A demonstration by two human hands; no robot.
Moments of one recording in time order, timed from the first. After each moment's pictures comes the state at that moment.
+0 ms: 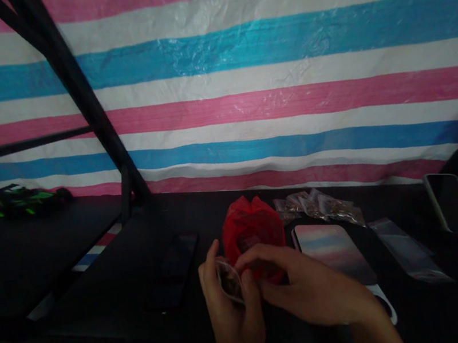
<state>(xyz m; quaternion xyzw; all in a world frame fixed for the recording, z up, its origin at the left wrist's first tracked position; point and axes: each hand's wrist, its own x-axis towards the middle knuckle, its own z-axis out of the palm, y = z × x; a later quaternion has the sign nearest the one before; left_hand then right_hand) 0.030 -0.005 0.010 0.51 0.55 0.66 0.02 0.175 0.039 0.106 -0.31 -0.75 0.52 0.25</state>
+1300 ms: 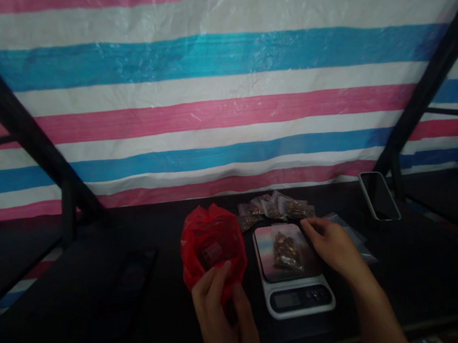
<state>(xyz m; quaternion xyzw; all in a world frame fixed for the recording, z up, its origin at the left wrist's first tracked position) 0.084 -0.002 0.009 0.62 0.48 0.61 -0.11 0.326 0.080 0.041 -0.68 -0.57 0.19 0.41</state>
